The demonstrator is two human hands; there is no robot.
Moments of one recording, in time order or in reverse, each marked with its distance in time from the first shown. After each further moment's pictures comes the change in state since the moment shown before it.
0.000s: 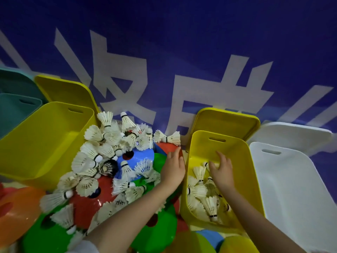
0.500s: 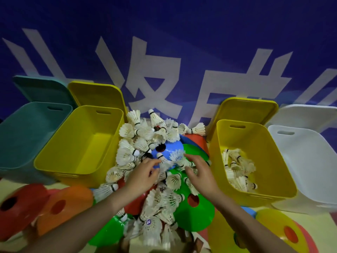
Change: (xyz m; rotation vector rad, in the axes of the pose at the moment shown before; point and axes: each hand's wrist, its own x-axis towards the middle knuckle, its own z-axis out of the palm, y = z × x) left_hand -0.065 -0.140 -0.209 0.229 -0.230 0.267; right_hand -0.144 -0.128 0.097 0.092 -0.192 -0.389
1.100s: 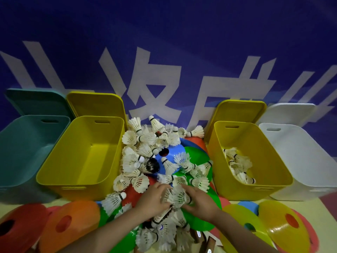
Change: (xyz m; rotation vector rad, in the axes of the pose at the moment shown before) left_hand -0.034 -0.037 0.033 0.066 -0.303 0.060; right_hand -0.056 0.017 0.060 -0.309 -0.364 0.043
